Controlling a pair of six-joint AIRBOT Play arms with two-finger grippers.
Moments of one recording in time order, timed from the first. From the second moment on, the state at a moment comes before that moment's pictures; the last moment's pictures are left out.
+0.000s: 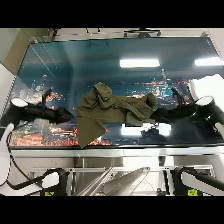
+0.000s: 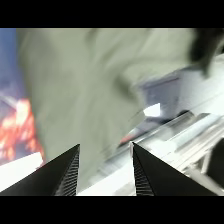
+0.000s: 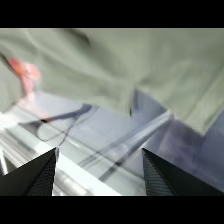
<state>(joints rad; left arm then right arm) 0.30 -1.32 0.86 0.84 -1.37 -1.10 -0.16 -1.27 0.75 -0.71 1.24 1.09</state>
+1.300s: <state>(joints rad) 0.04 -1.42 0.97 0.89 -1.23 -1.11 0.09 -1.39 0.70 -0.27 1.04 0.89</state>
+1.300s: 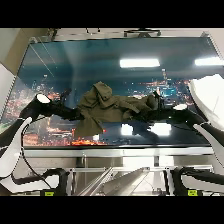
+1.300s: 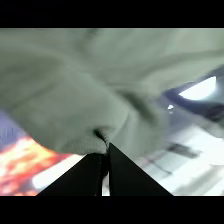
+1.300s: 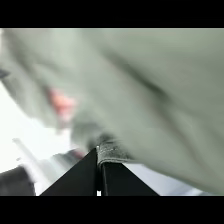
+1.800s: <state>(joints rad) 0.26 -0.98 1.53 0.45 -1.39 -1.10 -0.24 -0.90 1.23 -0.14 1.34 1.03</state>
